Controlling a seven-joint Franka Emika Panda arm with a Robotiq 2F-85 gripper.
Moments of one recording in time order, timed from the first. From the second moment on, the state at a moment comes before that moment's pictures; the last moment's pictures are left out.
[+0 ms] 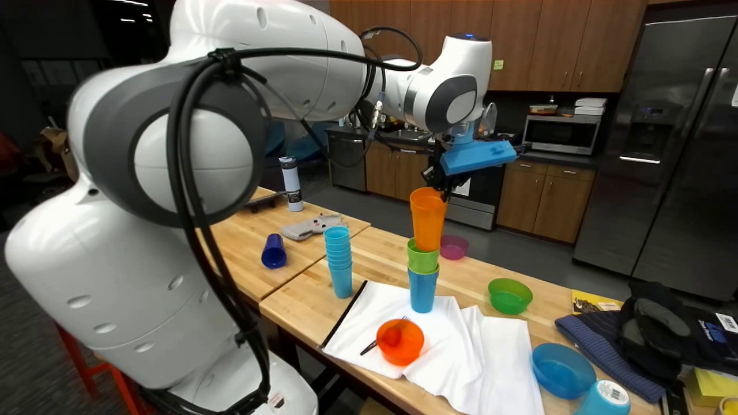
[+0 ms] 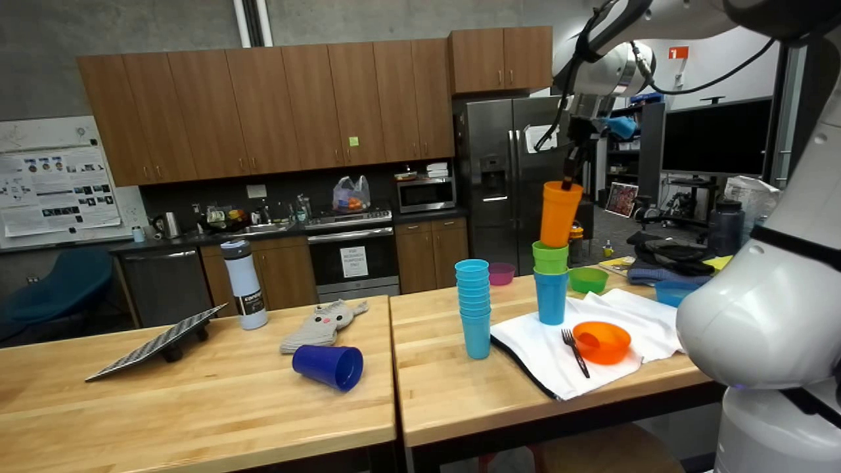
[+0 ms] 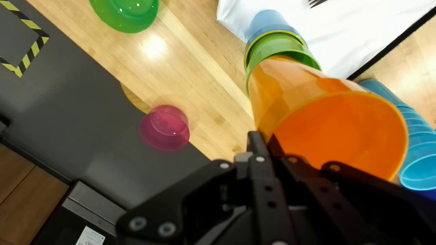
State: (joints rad) arm -0.07 -0.25 -0.19 -2.03 0.17 2.04 -1.07
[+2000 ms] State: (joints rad) arm 0.06 -0.25 -0.08 -2.01 0.14 2.03 -1.17
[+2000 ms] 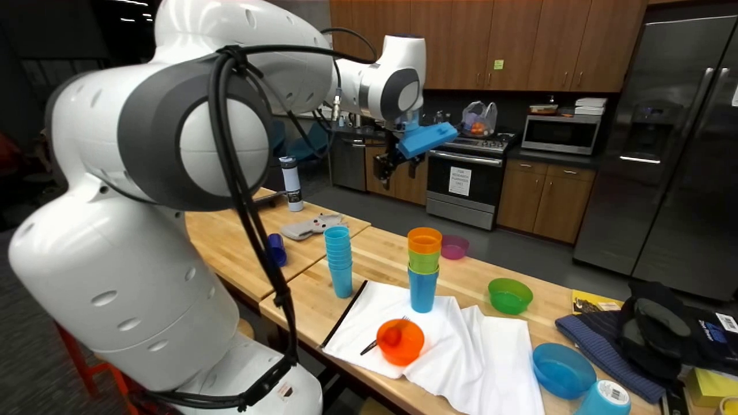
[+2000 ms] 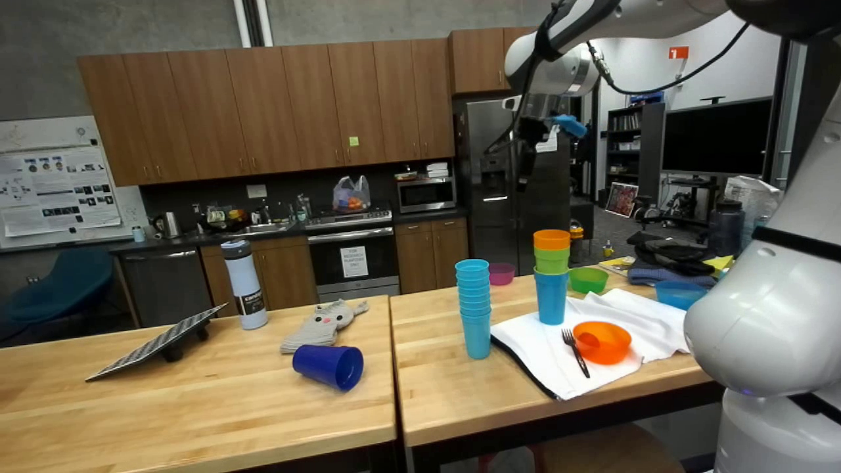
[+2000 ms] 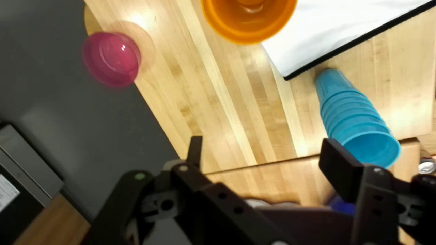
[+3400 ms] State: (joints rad) arm 0.26 -0.04 0.21 -1.88 0.18 1.82 -1.36
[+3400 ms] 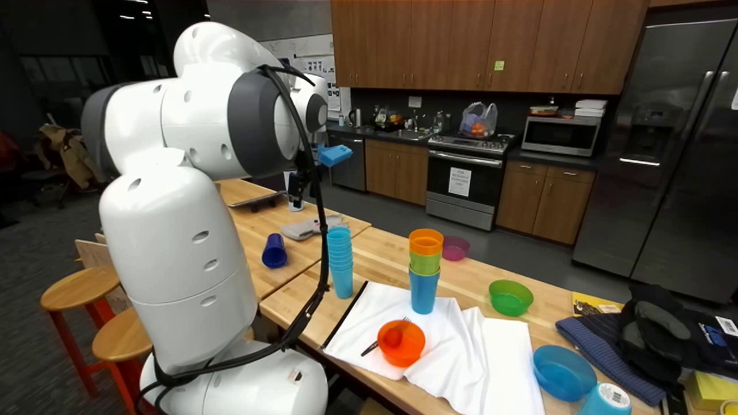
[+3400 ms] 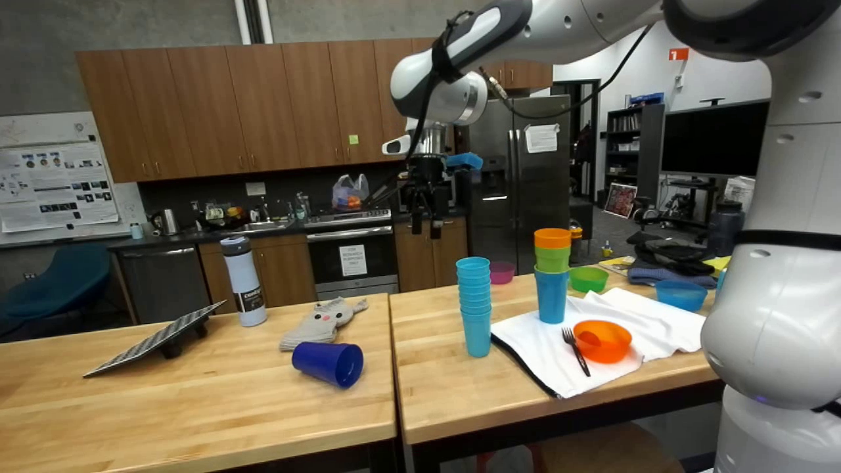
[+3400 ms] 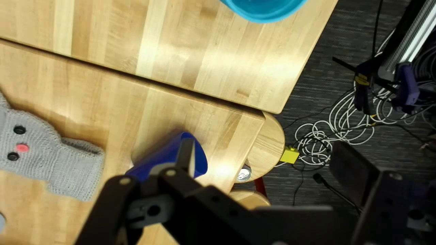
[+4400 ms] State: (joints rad) arm 0.26 -0.04 0.21 -1.88 0.18 1.82 -1.36
